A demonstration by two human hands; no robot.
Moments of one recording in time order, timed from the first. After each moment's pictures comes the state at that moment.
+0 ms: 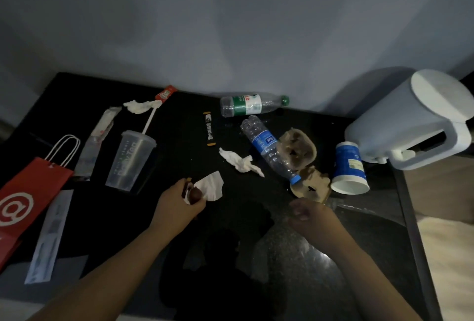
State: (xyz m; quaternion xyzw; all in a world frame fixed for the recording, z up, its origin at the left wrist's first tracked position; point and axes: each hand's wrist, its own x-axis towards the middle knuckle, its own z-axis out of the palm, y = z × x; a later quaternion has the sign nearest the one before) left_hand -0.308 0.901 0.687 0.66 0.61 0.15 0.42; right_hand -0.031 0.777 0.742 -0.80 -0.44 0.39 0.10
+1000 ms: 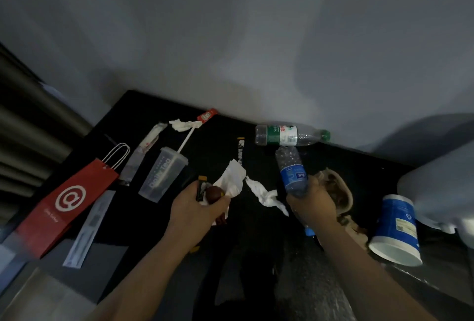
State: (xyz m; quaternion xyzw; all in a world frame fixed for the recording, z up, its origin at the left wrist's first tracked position) left_hand -0.259 0.907 0.770 0.53 0.68 0.29 0.41; right_hand -0.007 0.927 0.682 -0.83 -0.44 0.31 0.11
